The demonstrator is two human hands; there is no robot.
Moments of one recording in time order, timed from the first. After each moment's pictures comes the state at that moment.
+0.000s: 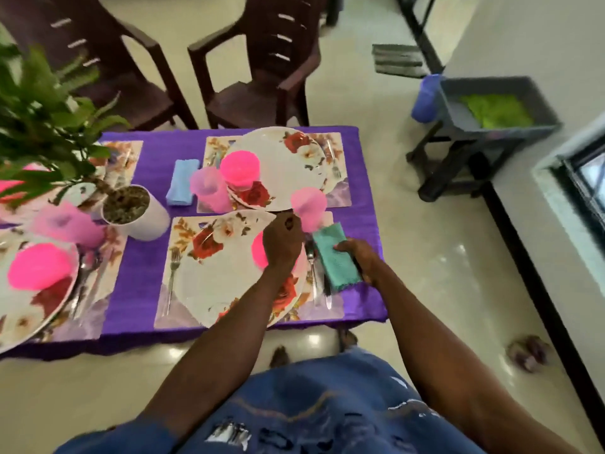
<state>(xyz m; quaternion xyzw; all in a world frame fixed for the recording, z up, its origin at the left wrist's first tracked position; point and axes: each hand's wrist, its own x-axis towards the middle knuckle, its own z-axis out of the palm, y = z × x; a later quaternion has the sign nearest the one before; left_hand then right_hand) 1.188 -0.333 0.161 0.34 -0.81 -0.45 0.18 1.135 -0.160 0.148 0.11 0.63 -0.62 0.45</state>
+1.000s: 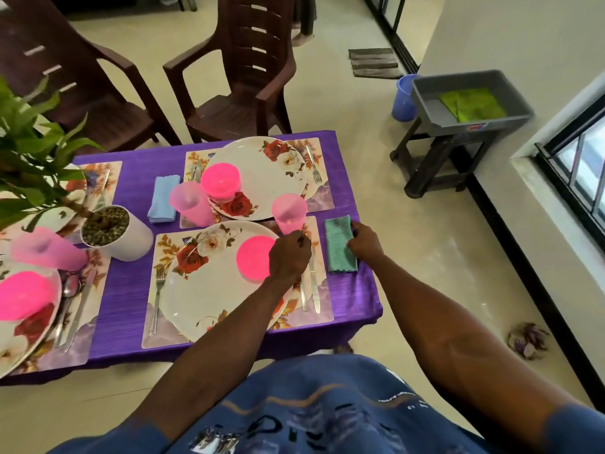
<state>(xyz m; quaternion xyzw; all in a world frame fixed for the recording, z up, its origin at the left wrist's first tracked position) 1.188 -0.297 0.155 0.22 -0.90 -0.38 0.04 1.084 -0.129 0.120 0.00 0.90 -0.38 0.22</state>
